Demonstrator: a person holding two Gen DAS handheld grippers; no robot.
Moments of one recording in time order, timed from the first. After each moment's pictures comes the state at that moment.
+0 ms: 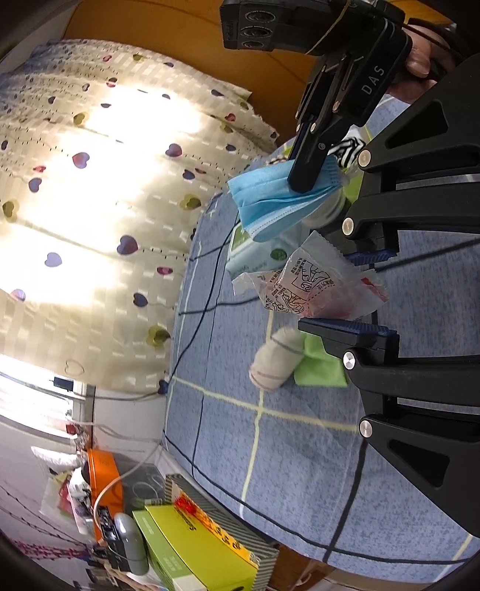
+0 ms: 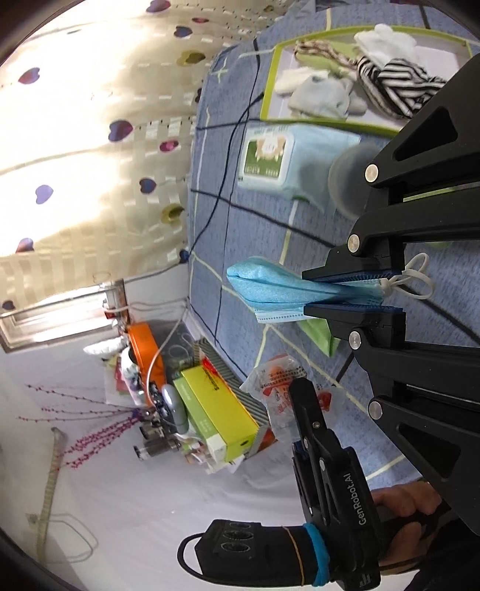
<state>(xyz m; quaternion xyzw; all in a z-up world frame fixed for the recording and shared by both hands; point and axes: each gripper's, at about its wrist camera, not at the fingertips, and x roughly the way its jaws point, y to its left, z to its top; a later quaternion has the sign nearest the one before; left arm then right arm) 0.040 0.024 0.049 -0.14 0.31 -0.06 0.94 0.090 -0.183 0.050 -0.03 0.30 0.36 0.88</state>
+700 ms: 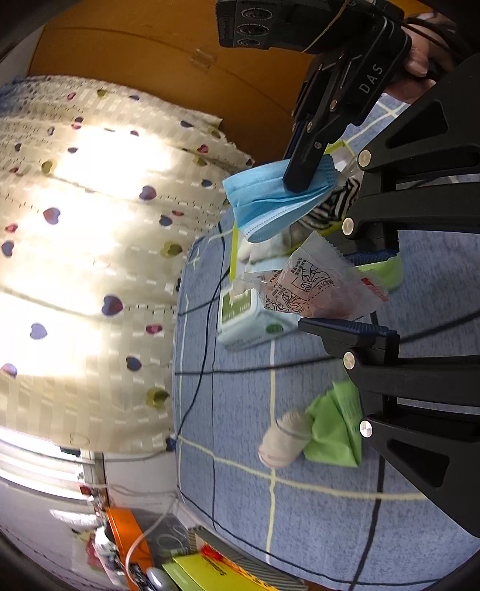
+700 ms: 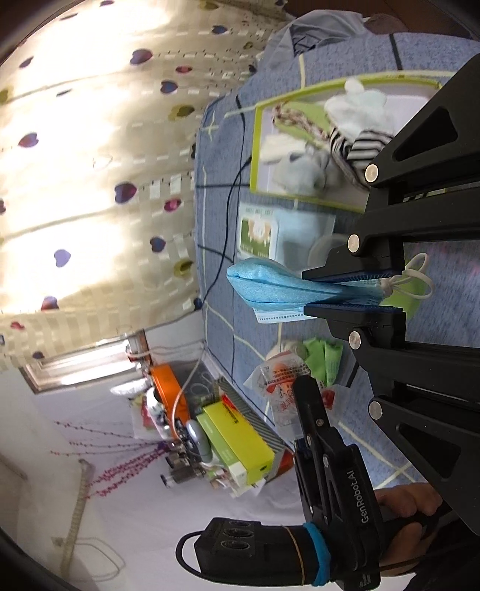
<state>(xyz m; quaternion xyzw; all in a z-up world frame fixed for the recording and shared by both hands) 0.057 -0.058 0.061 -0.10 0.32 -0.13 0.93 0.080 -0.269 0.053 0.00 0.28 0.30 0.91</state>
